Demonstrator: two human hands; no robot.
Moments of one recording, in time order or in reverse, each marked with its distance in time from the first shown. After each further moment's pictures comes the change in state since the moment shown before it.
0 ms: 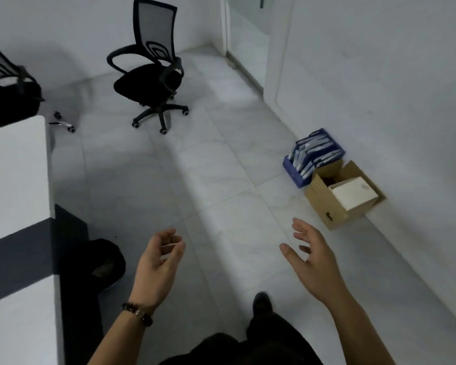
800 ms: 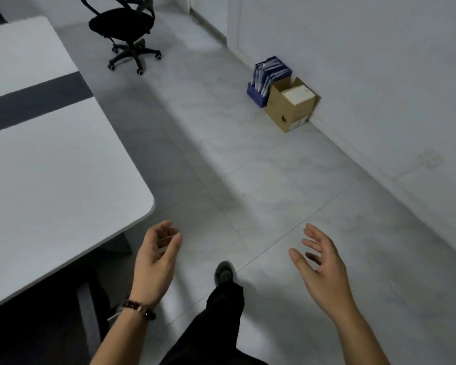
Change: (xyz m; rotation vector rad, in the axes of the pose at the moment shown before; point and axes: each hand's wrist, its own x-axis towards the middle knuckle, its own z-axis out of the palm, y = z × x) left_hand -0.650 -0.246 -0.174 -0.192 -0.103 0.022; right_hand -0.780 0.088 0.099 0.072 0.275 0.131
